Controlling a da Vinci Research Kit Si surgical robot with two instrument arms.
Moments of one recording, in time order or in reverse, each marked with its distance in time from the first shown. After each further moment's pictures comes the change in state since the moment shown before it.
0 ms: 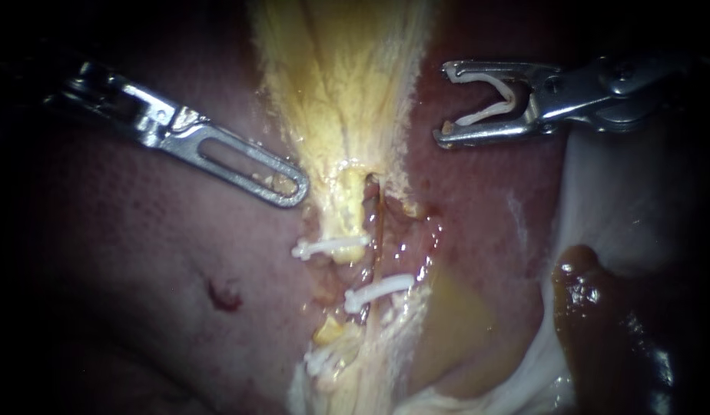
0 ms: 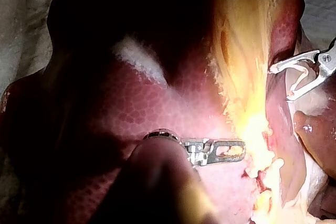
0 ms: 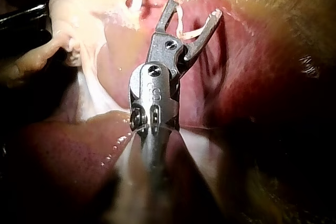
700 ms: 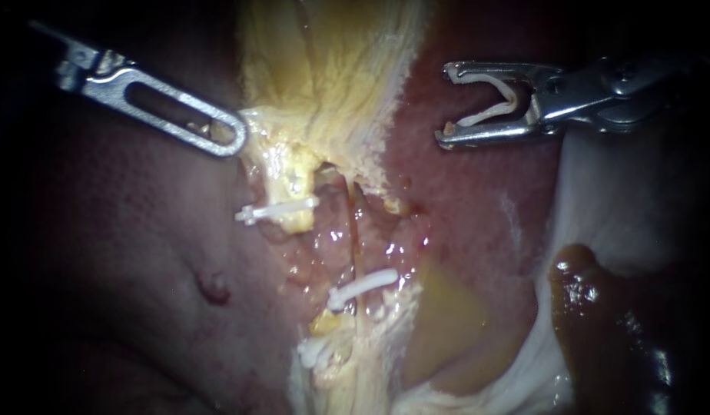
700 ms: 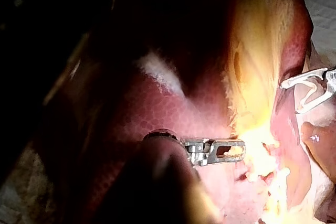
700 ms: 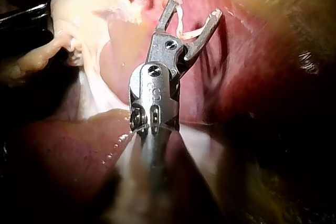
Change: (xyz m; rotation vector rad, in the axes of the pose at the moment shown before) right arm 0.000 0.000 0.000 0.005 0.002 -0.001; left arm -0.003 -0.002 -0.009 -0.013 -0.054 -0.010
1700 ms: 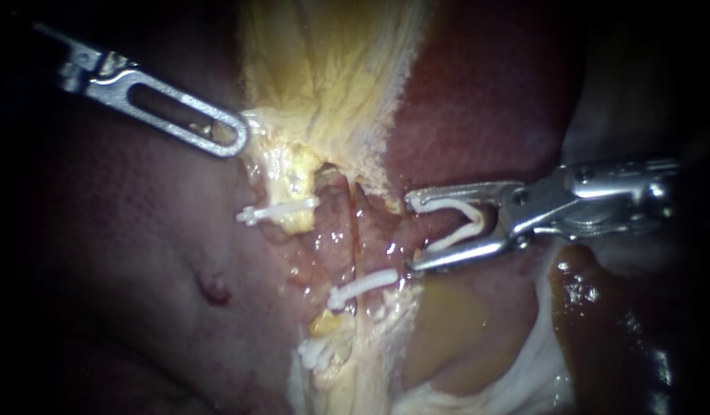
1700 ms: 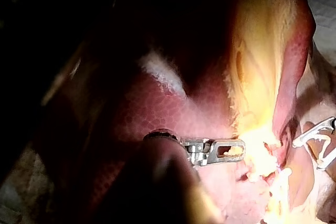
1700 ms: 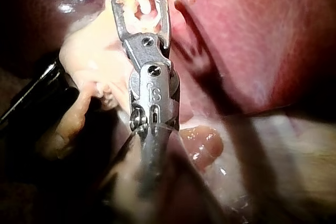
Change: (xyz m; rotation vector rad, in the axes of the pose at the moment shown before) right arm -0.003 -0.010 0.006 0.284 -0.007 0.321; left arm 0.000 0.001 0.000 -0.002 -0.001 0.003
